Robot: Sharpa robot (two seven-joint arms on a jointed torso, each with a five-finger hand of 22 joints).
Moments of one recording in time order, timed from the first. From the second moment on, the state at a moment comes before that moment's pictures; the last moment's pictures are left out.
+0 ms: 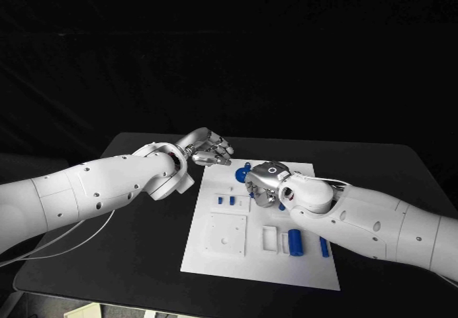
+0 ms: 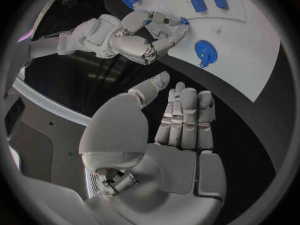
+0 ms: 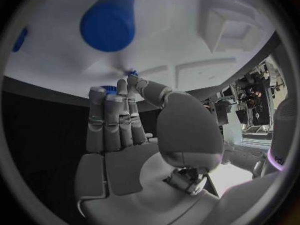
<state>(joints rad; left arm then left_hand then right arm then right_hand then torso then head) 1.29 -0.73 -0.11 1.34 -0.84 -0.34 0.14 1.19 -0.14 0.60 -0.26 0.14 0.92 0.17 0.10 0.65 1.17 0.09 0.11 0.21 1.11 -0.02 1.26 0.56 0.09 0.79 -0.09 1.16 1.07 1.18 -0.47 -0.13 1.25 -1.90 -0.26 -0.17 1.21 -0.21 0.87 -0.23 0.06 1.03 0.11 0.36 0.43 1.30 0.06 0.13 0.19 1.27 -0.05 1.12 0.85 0.22 1.14 0.00 0.85 1.31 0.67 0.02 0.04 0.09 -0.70</state>
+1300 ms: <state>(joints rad) 1.30 -0.73 -0.11 1.34 -0.84 -0.34 0.13 1.19 -0.14 0.60 -0.26 0.14 0.92 0.17 0.10 0.65 1.17 0.09 0.10 0.21 1.11 -0.02 1.26 0.56 0.09 0.79 -0.09 1.16 1.07 1.18 -0.50 -0.13 1.26 -1.89 -0.29 -0.18 1.21 -0.28 0.84 -0.22 0.05 0.96 0.14 0.33 0.43 1.31 0.05 0.12 0.23 1.26 -0.06 1.12 0.85 0.22 1.13 0.00 0.86 1.31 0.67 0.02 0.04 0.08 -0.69</state>
